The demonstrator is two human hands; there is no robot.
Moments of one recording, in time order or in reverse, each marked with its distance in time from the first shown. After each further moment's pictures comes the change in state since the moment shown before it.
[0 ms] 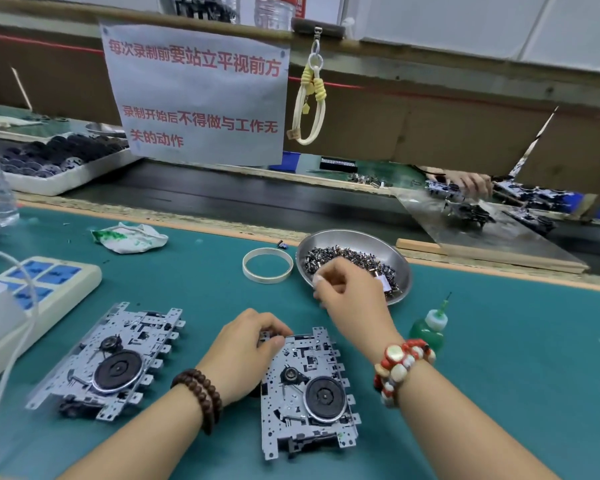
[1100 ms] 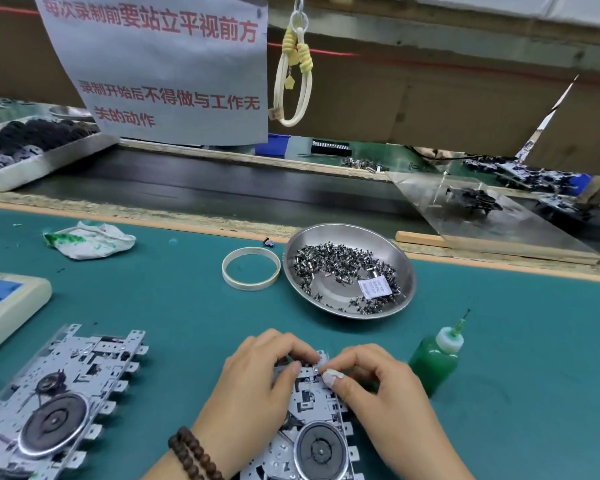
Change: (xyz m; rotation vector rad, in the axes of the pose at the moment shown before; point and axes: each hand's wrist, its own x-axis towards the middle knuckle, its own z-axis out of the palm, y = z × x) left_hand 0.002 0.015 0.027 -0.082 0.071 0.215; right_hand -0.060 0.031 -0.015 0.194 -0.109 0.176
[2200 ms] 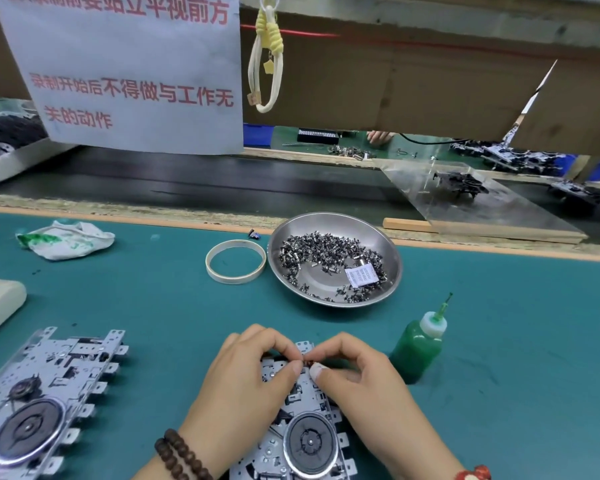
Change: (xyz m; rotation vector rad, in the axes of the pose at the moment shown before) left_hand -0.001 0.004 0.004 -0.043 0.020 -0.140; right_hand -0.004 0.000 0.004 0.232 -0.092 0.208
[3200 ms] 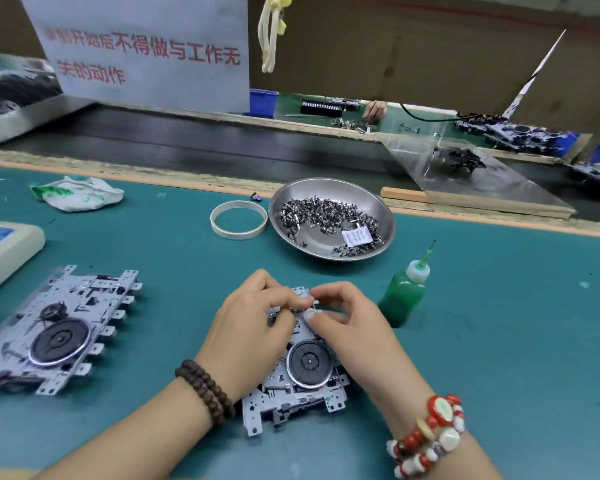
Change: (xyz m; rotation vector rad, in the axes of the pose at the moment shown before) left_hand -0.015 0.009 0.006 0.001 0.076 0.099; right_hand -0.010 0.002 0.004 -0.016 0.043 -0.038
